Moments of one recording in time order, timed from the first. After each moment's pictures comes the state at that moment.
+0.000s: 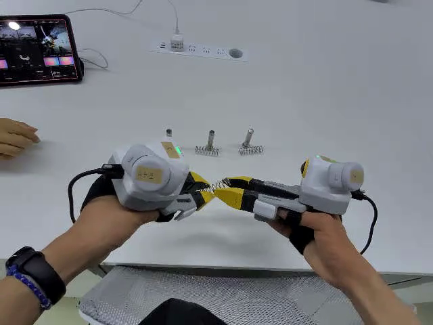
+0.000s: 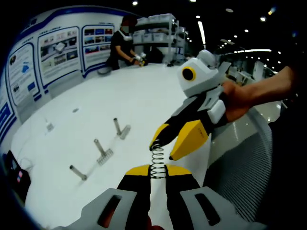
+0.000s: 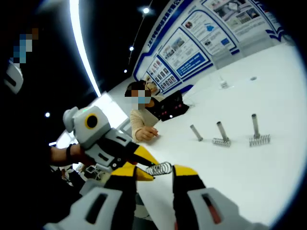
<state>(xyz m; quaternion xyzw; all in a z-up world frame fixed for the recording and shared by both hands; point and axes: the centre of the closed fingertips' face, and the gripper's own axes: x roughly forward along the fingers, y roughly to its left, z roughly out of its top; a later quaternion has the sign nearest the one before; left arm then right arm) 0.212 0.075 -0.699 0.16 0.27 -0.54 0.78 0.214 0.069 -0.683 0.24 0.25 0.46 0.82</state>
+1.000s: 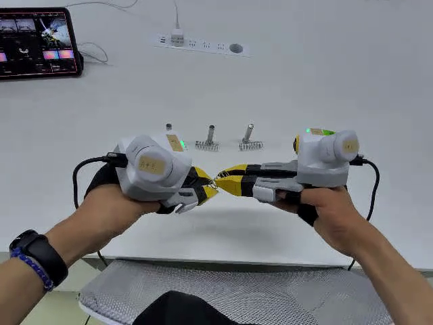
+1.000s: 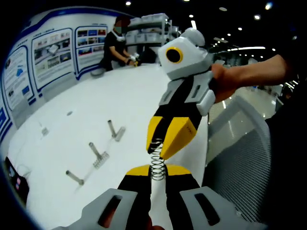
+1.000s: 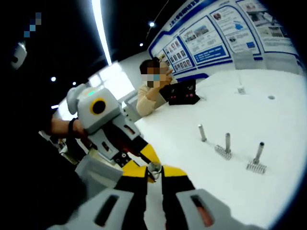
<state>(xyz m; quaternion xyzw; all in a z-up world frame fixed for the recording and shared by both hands) 0.208 0.069 -0.701 0.17 0.26 -0.57 0.76 0.211 0.078 -0.677 0.07 0.29 0.54 0.79</state>
